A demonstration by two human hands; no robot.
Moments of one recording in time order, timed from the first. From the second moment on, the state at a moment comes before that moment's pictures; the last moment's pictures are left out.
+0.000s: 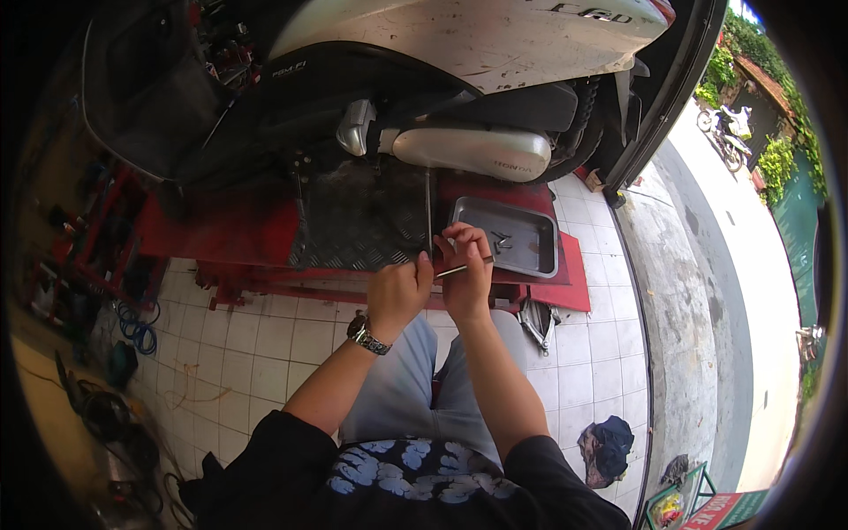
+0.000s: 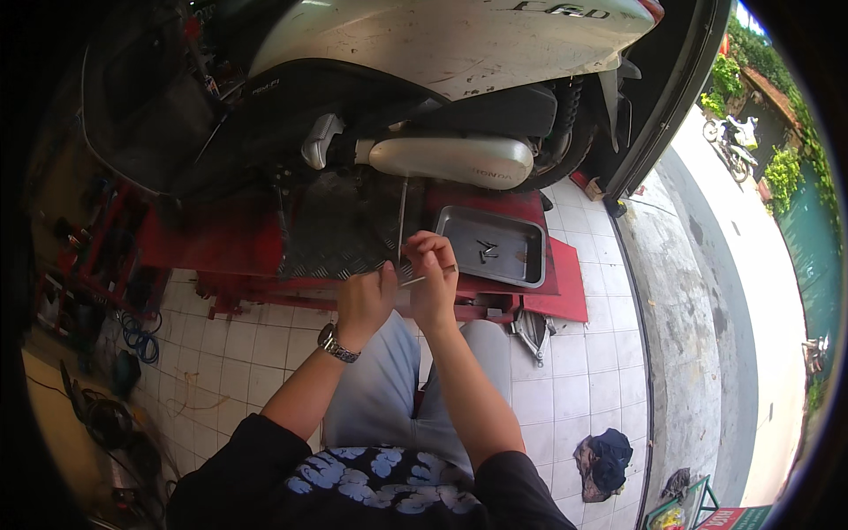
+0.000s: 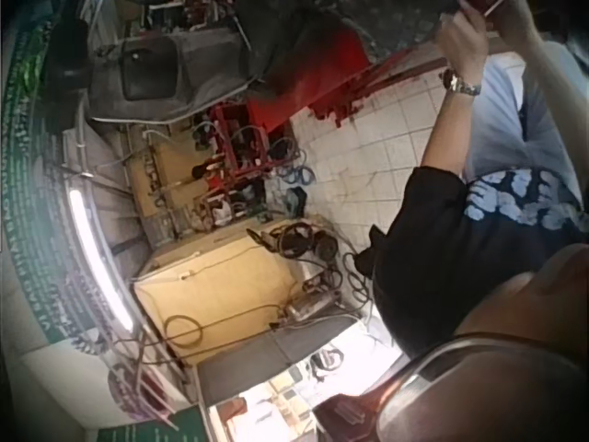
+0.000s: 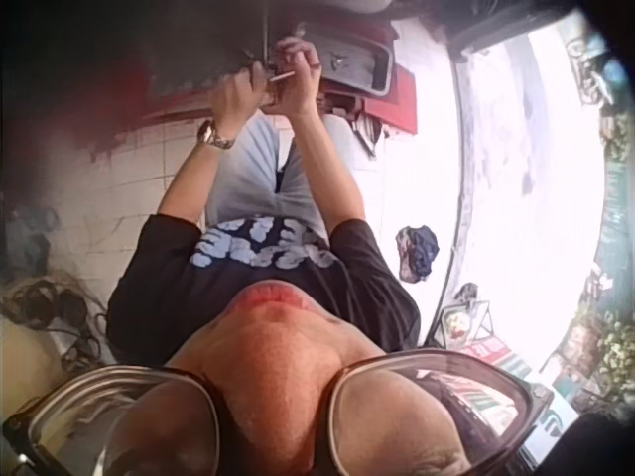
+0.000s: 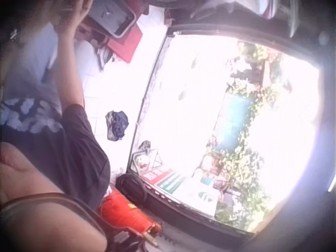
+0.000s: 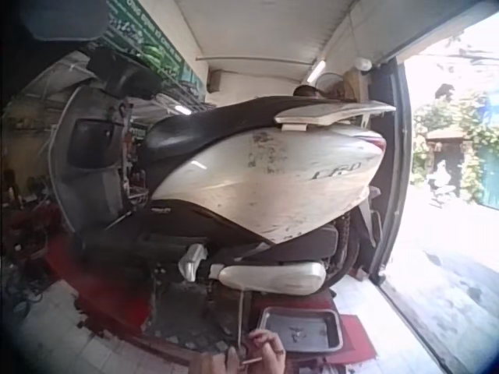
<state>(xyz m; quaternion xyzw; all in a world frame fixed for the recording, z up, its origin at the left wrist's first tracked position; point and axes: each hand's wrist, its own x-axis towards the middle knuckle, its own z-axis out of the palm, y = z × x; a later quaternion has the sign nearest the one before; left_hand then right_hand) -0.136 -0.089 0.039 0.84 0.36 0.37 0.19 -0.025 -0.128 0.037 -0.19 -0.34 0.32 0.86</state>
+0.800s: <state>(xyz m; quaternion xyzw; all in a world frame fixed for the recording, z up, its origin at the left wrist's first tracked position) -0.120 -0.073 -0.038 0.57 0.21 0.42 0.67 -0.044 -0.100 0.081 -0.47 -0.49 0.51 0.52</state>
